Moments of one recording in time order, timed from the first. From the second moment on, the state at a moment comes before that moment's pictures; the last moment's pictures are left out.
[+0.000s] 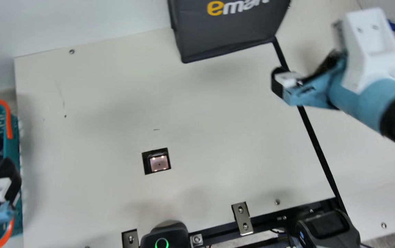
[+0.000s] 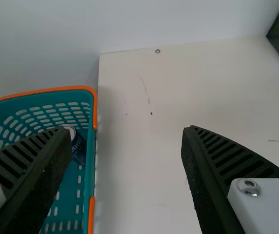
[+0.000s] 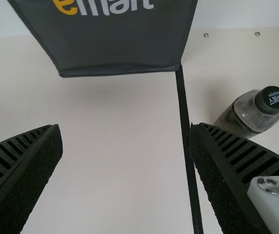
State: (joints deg) left arm 2.1 39.9 -52.1 -6.2 53.2 11.5; right arm 3.6 53.5 -69.5 -2.6 61.9 3.7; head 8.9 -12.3
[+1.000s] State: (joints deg) left arm -1.5 43.3 -68.9 -1.6 69.5 2.6; right arm 0.6 42.3 -69.8 -0.7 70.1 -2.3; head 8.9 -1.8
